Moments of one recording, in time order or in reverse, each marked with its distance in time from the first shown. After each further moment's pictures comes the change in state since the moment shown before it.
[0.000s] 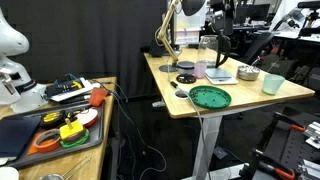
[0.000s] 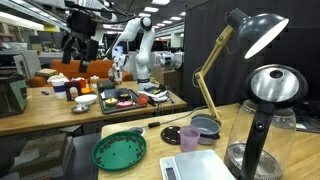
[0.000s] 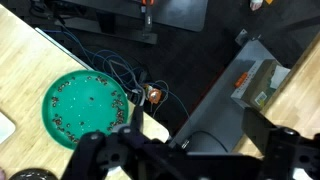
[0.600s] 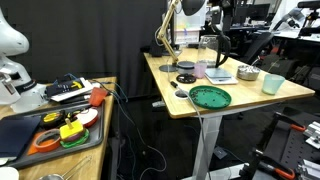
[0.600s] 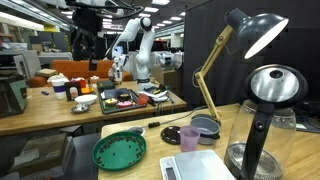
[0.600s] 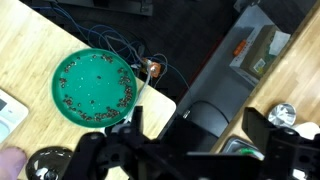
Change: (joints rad) arm -0.044 -0.076 -0.034 -0.068 0.027 0.125 -0.020
